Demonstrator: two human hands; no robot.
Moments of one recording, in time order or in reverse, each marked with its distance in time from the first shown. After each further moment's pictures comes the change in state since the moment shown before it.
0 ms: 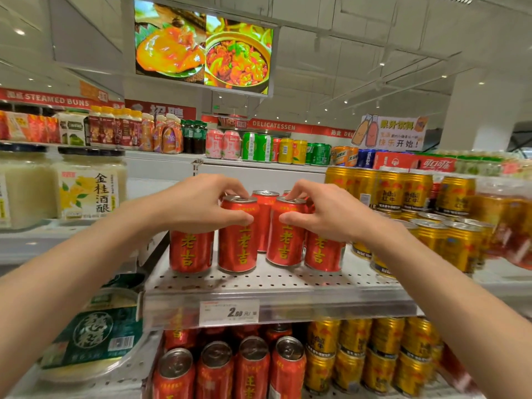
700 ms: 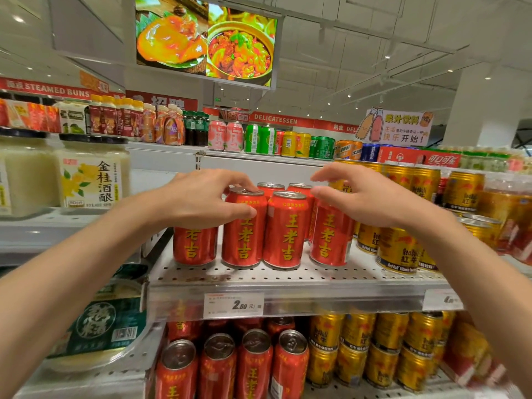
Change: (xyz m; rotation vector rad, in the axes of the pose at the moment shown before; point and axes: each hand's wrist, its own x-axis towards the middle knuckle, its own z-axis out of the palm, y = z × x) left_hand -0.006 0.002 0.001 0.024 -0.044 -0.041; right_hand -0.009 0.027 -0.020 0.085 0.070 -0.007
